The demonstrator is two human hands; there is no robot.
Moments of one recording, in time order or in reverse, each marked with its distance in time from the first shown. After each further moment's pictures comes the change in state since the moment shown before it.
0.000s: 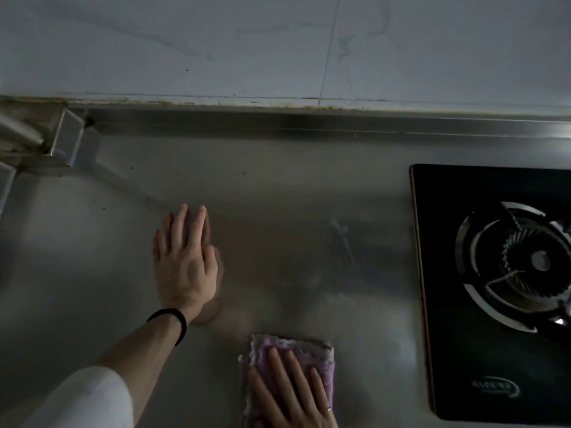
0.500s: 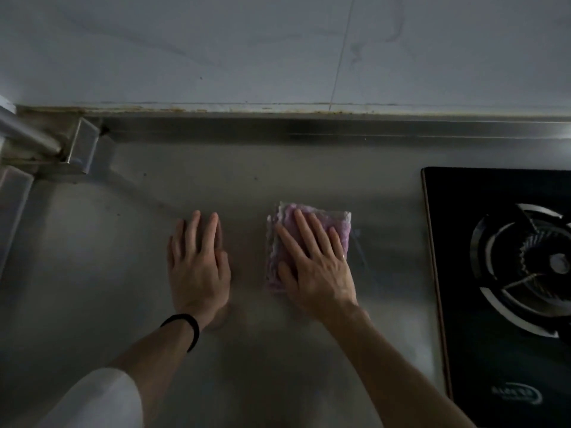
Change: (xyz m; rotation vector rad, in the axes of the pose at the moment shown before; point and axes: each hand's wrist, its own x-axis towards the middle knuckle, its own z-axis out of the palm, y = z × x) left_hand -0.002 -0.002 0.002 -0.037 0.037 0.038; right_hand 0.194 0.092 -0.035 0.200 -0.023 0.166
